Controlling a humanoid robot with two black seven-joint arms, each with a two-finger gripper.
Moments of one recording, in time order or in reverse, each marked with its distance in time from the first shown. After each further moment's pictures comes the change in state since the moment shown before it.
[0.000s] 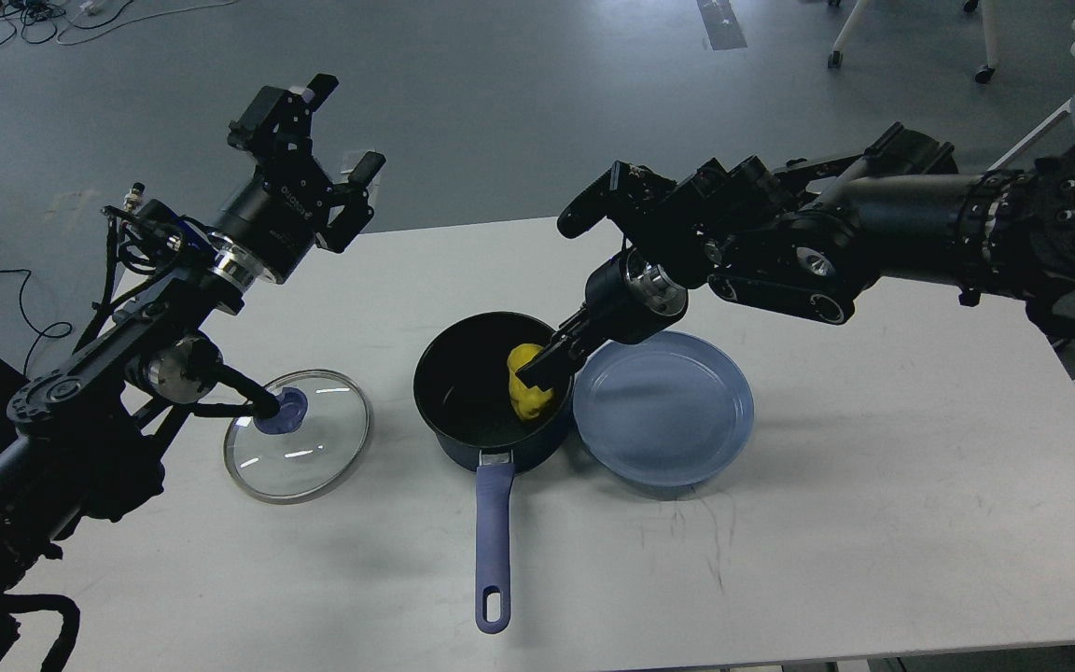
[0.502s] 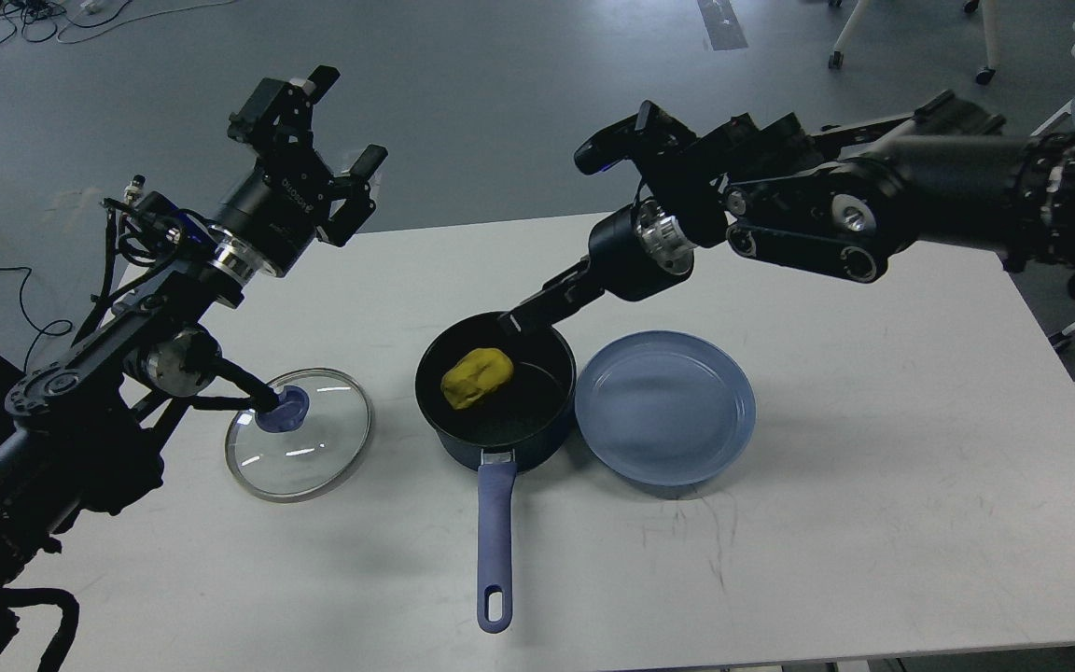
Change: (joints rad) left arm -0.017 0.001 0.002 0.000 0.000 -0.015 0.000; right arm 0.031 -0.139 0.117 0.055 0.121 0.007 0.000
